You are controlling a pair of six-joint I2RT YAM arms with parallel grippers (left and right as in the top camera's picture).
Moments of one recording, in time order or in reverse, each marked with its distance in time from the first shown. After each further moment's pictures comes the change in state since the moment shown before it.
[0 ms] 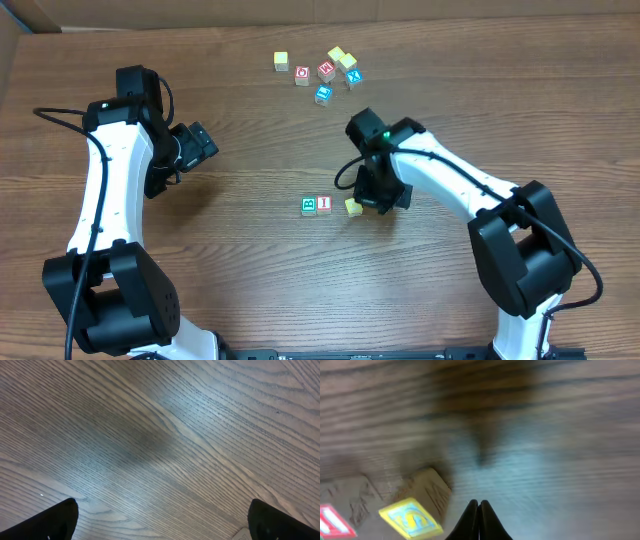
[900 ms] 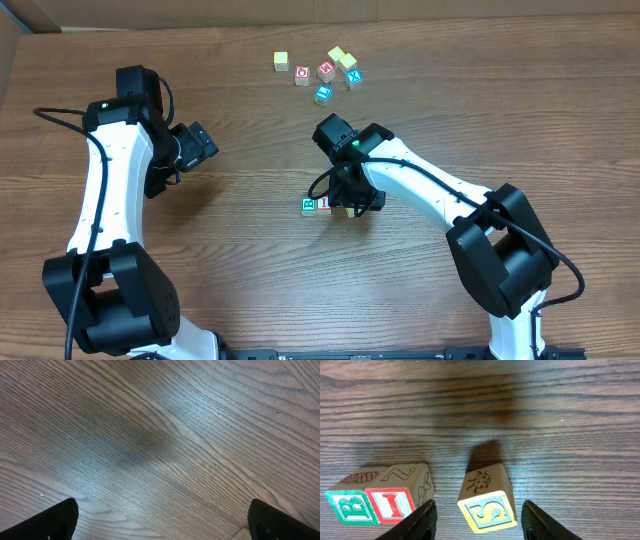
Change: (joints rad) left arm 0.000 0.000 0.000 0.000 0.000 0.000; right arm 0.109 0.054 0.126 -0.030 0.057 -0.013
